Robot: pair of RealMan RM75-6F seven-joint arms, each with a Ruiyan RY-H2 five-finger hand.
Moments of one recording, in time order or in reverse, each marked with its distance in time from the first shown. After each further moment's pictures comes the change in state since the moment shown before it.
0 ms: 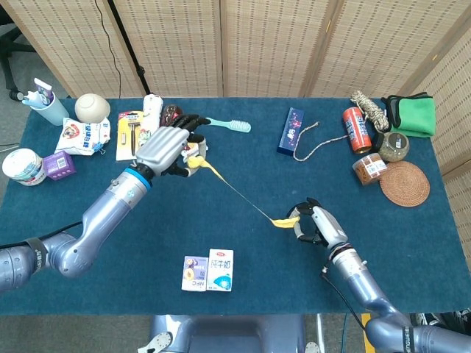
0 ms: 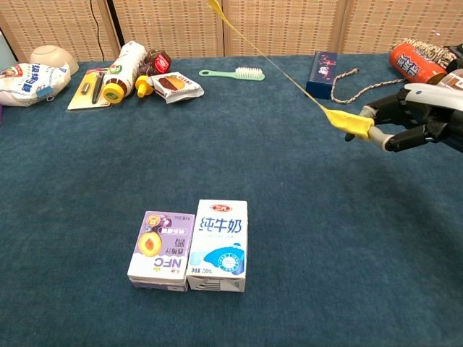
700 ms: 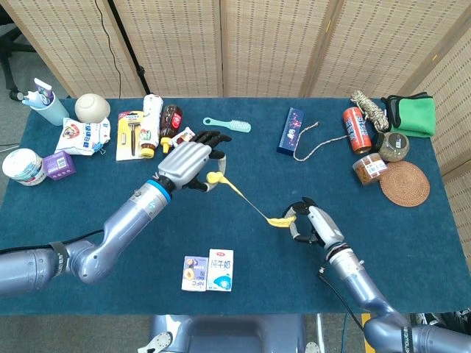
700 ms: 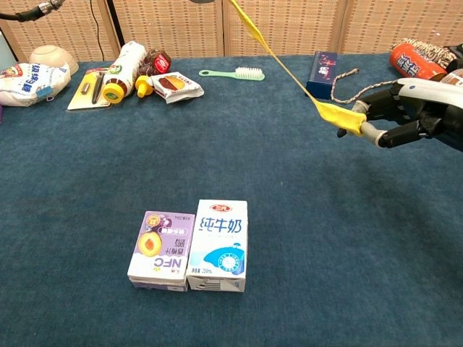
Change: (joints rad) left arm -0.061 -0.087 0.020 -0.021 -0.045 0.012 0.055; right arm 0.009 0.002 0.003 -0.023 -0.013 0.009 0.000
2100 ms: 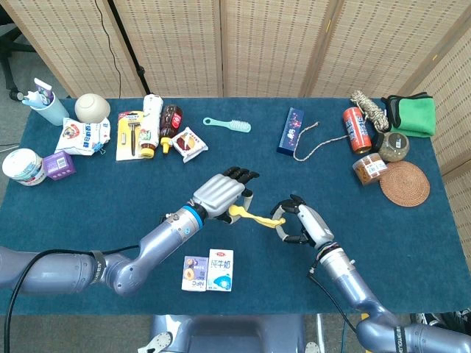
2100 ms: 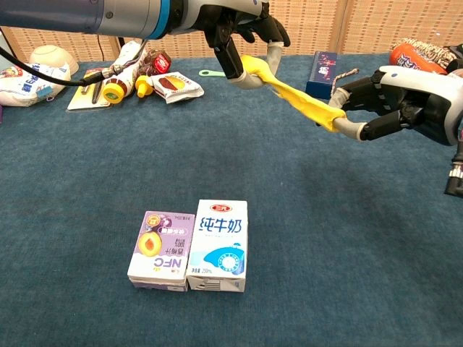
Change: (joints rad) left arm -0.137 -0.179 0.101 0.023 -0.096 -0.004 0.180; right arm 0.017 -0.026 0.017 -0.039 -0.014 0.023 -0.002
